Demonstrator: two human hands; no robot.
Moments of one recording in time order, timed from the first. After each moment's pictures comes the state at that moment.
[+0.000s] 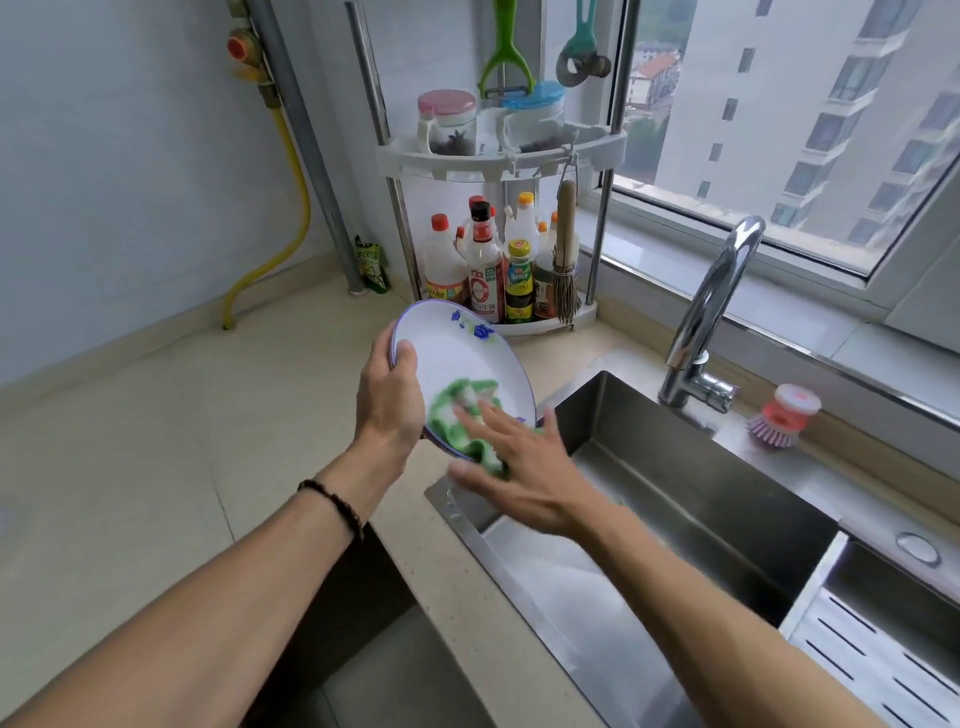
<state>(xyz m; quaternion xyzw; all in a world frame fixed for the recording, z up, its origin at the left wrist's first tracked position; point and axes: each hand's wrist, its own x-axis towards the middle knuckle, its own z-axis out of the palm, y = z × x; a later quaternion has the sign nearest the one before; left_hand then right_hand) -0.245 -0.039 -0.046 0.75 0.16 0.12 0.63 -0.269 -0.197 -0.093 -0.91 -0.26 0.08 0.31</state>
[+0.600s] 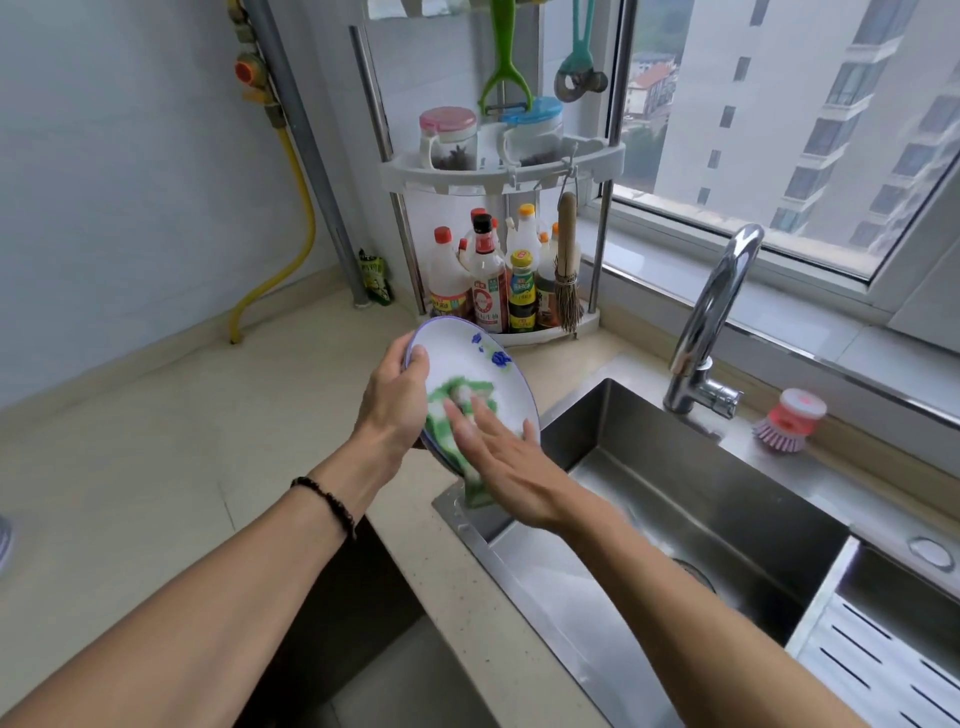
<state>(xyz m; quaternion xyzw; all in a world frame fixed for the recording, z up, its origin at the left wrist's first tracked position) -0.245 -0.031 -0.030 0.77 0.15 0.04 0.61 -0.269 -0.179 -0.075 -0.87 -0.23 0.18 0.39</state>
